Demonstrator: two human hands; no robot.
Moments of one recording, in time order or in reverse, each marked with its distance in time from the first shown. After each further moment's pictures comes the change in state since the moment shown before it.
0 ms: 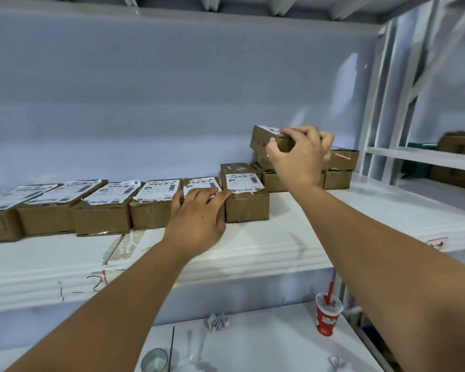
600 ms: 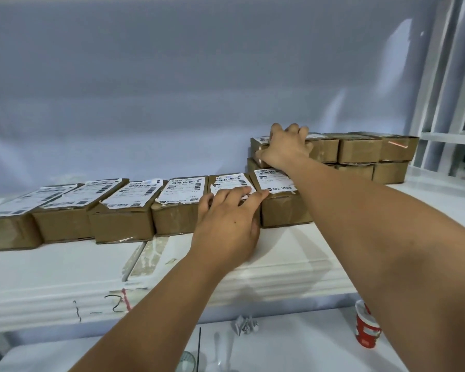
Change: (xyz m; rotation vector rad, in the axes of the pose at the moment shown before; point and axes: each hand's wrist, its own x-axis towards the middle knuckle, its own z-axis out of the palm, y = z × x) left_hand 0.000 -0.003 0.009 -0.071 0.084 0.023; right_hand 0.031 -0.017 0.113 -0.359 -0.541 -0.036
